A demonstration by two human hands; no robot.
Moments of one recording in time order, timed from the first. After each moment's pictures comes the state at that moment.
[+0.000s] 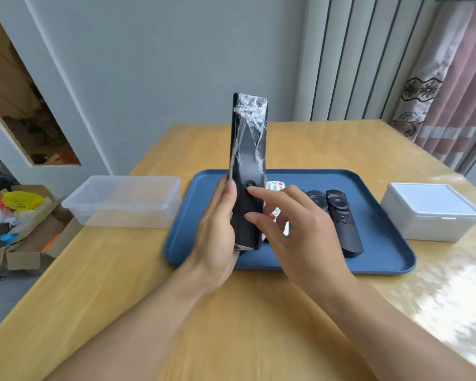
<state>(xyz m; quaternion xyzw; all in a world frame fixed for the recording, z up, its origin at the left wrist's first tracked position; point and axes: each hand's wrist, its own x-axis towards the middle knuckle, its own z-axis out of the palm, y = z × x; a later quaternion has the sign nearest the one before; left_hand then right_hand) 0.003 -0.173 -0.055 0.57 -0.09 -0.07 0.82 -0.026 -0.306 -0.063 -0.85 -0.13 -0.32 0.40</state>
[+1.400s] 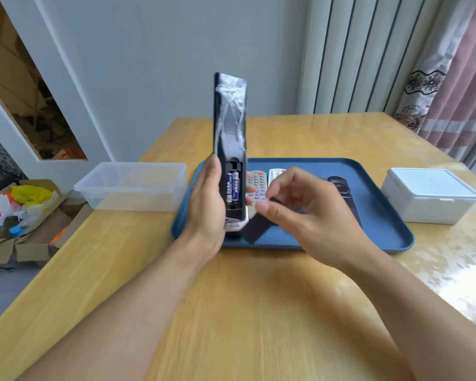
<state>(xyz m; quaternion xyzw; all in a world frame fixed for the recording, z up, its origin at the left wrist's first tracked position) 0.006 -0.162 -0.050 0.61 -0.02 0.04 0.79 -0.047 -0.320 -0.039 -0.79 -0.18 -0.13 0.57</state>
